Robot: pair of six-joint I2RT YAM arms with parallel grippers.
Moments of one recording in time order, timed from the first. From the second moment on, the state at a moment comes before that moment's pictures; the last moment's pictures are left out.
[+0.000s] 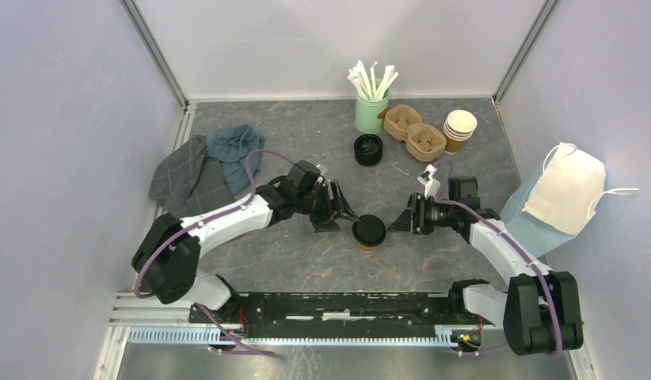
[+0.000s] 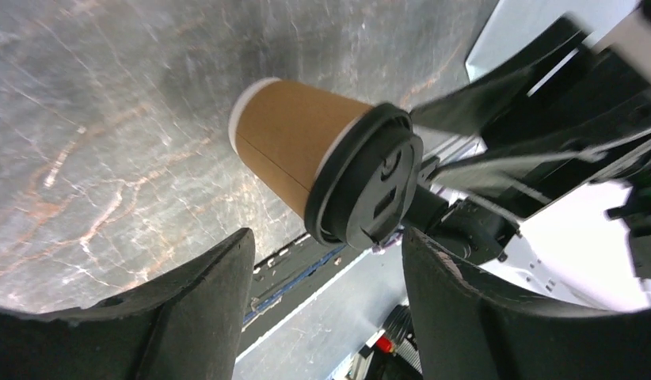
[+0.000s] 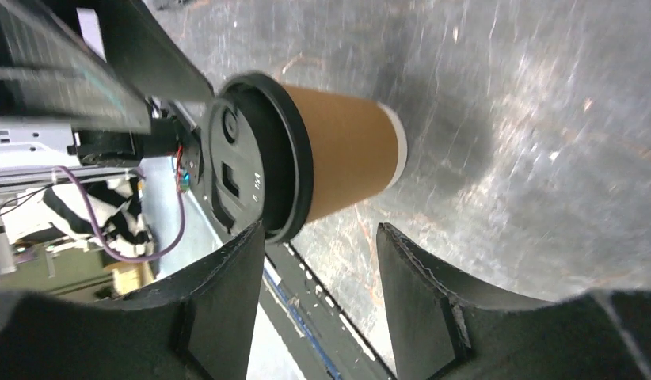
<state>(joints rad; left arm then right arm) -0.76 1.46 0.90 -0.25 0.39 -1.06 0.09 1.13 0.55 -0.31 -0.89 0.28</state>
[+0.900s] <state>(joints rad) -0.71 1.59 0.97 -0.28 0.42 -0.98 0.12 1.13 0.42 -0.17 -0.99 0.39</state>
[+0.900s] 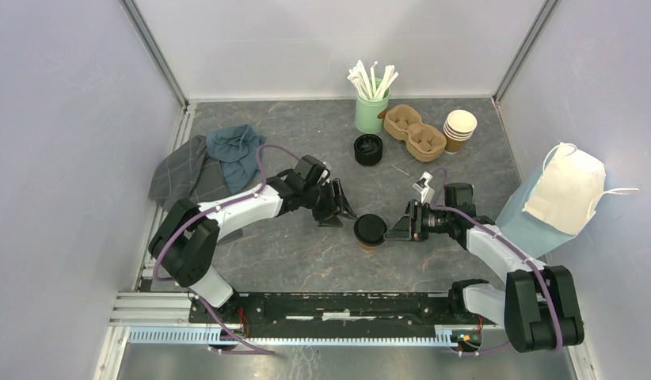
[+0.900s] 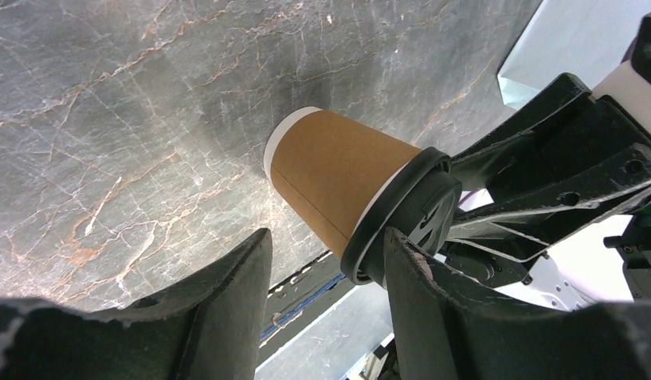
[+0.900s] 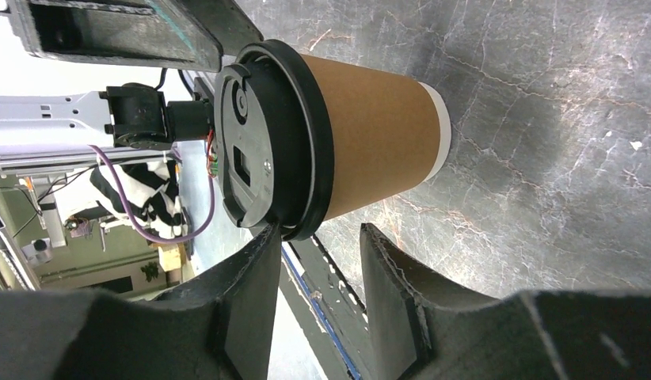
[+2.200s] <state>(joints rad) -0.70 1.62 0.80 0.07 0.48 -0.98 0.13 1.27 0.41 -0.12 -1.01 0.41</state>
